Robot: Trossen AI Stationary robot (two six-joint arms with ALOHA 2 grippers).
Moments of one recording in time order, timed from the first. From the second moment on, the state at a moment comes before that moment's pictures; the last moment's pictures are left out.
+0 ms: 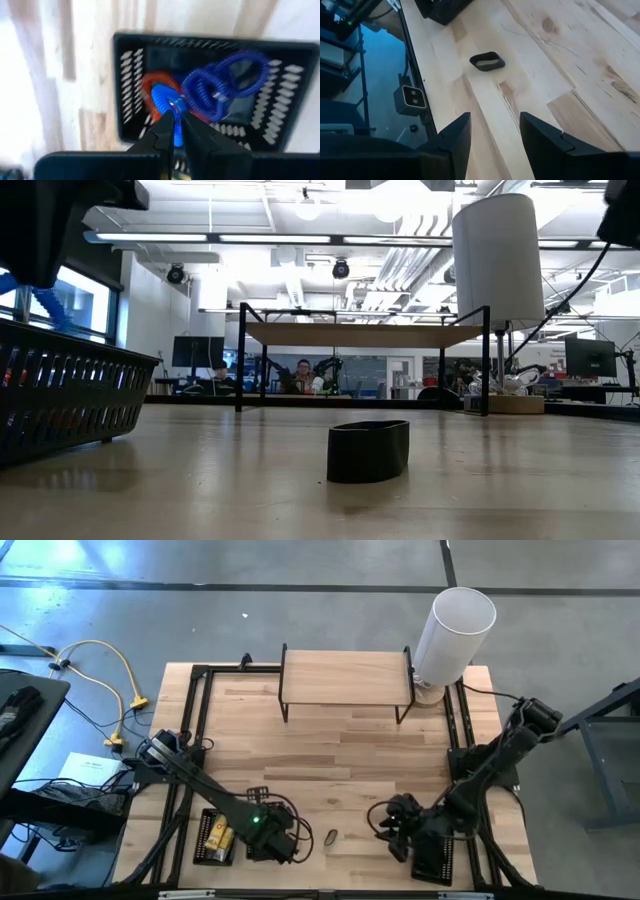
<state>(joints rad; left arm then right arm) -0.62 1.89 1.63 -1.32 -0.13 -0.79 0.78 1.45 0.93 -0.35 0.43 1.24</state>
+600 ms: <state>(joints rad) -0.62 1.89 1.61 -1.28 -0.08 -0.78 0.69 1.45 0.93 -0.10 0.28 0.94</state>
